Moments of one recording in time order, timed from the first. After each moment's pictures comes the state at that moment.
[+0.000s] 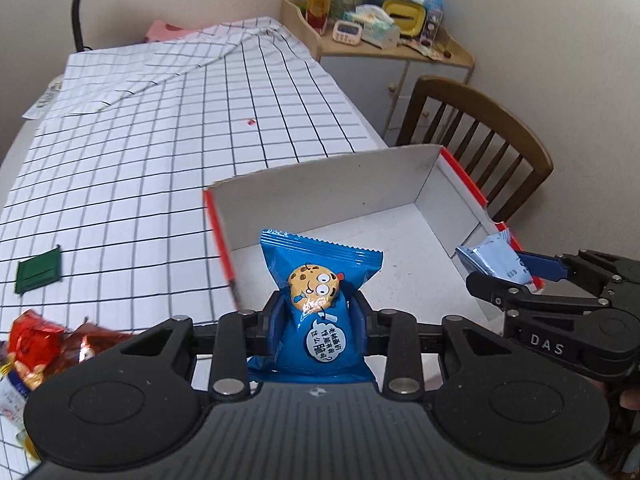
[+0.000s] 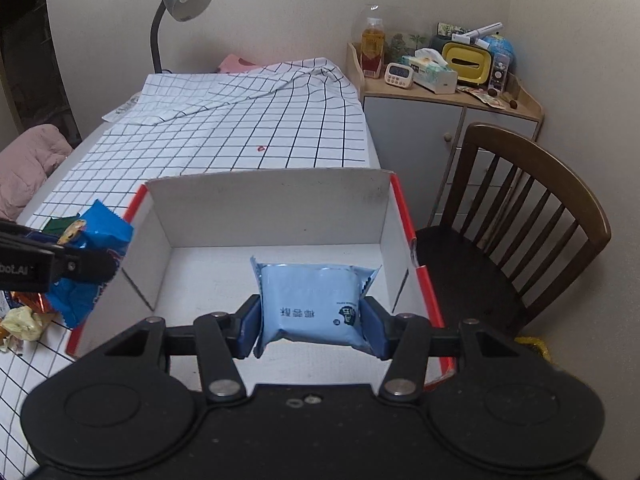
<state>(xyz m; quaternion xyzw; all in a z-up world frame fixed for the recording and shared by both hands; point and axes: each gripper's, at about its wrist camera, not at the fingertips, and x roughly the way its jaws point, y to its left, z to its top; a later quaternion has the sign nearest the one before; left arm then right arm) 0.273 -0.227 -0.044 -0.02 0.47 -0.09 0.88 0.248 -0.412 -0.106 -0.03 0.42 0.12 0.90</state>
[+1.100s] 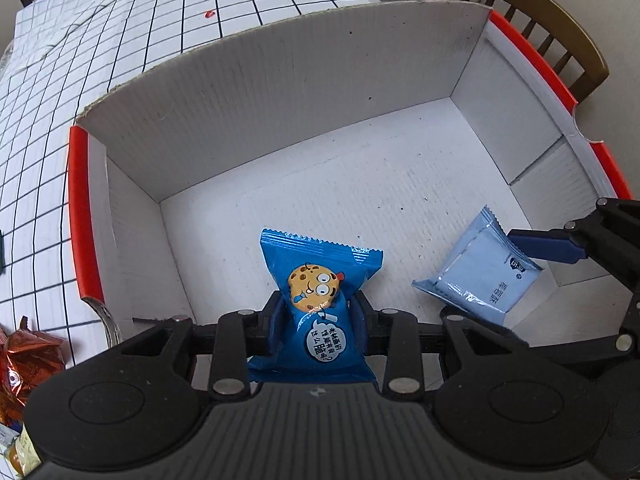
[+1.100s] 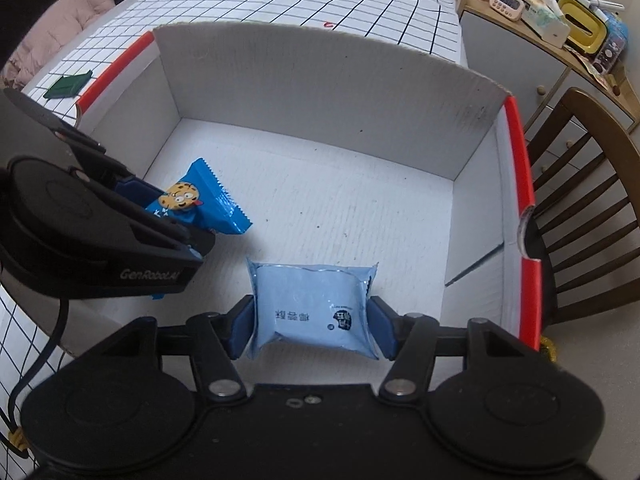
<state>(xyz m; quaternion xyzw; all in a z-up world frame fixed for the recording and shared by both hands) 0.346 -0.280 -0.145 0.04 0.60 -0.07 0.80 0.300 -0.379 -0.176 -0.14 0.55 0.21 0.80</state>
